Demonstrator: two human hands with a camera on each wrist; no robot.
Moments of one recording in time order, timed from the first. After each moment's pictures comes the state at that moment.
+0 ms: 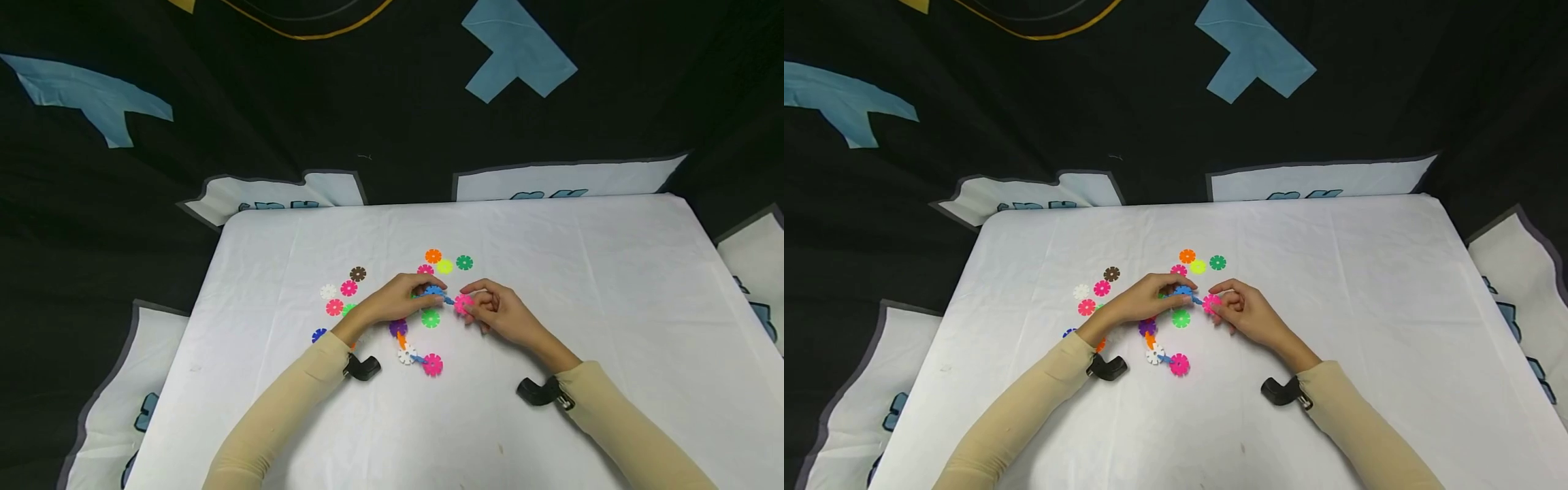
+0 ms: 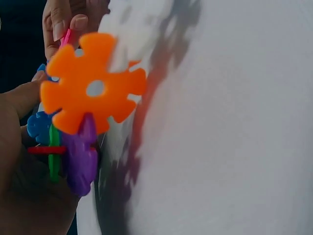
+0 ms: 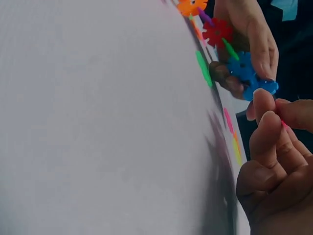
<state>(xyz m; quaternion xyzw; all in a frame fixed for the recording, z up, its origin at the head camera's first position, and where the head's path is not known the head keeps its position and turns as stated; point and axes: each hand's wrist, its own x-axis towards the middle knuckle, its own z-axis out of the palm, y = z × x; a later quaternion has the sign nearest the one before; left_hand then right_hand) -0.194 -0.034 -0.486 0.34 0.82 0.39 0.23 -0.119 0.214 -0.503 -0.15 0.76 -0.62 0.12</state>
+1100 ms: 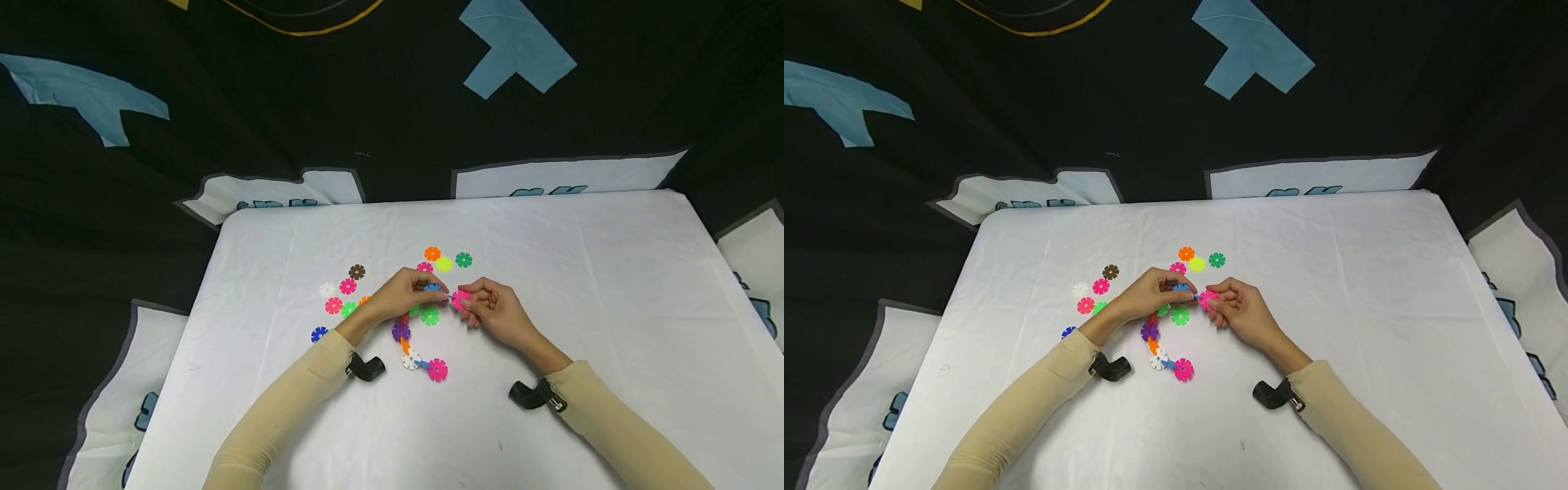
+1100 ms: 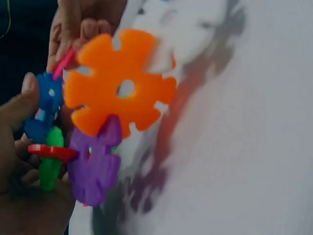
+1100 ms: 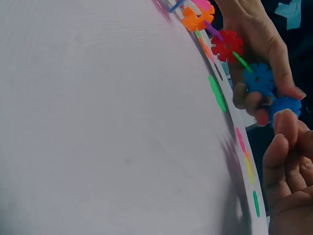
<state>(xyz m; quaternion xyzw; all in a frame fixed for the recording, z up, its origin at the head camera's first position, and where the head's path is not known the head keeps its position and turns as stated) -0.189 -0.024 -0.486 0.26 0.78 0.50 0.28 -0.113 0.198 -0.504 -0.10 0.73 -0.68 0.08</state>
